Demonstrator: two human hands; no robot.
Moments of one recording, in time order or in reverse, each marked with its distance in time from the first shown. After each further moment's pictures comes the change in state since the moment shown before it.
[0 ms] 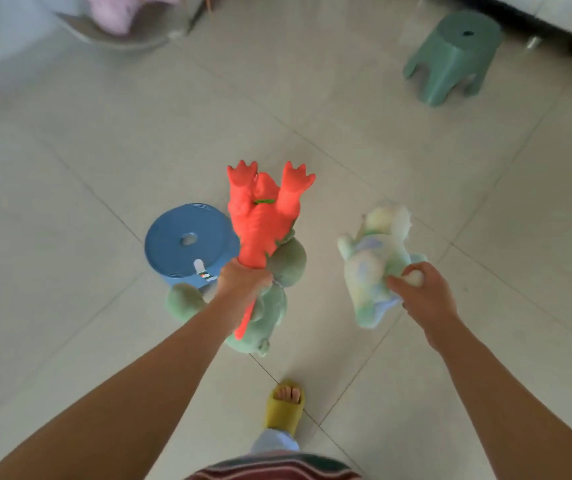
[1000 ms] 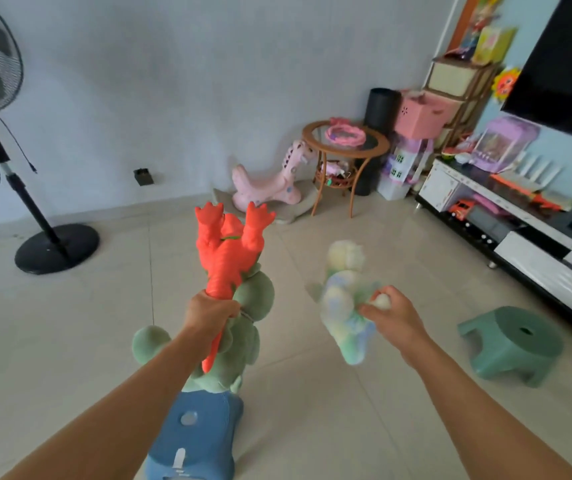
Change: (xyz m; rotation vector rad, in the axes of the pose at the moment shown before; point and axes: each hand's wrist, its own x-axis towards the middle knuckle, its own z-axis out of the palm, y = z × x) left_hand 0.045 0.282 -0.174 -0.516 0.464 0.149; right_hand 0.137 -0.440 -0.009 -0.166 -0.324 -0.635
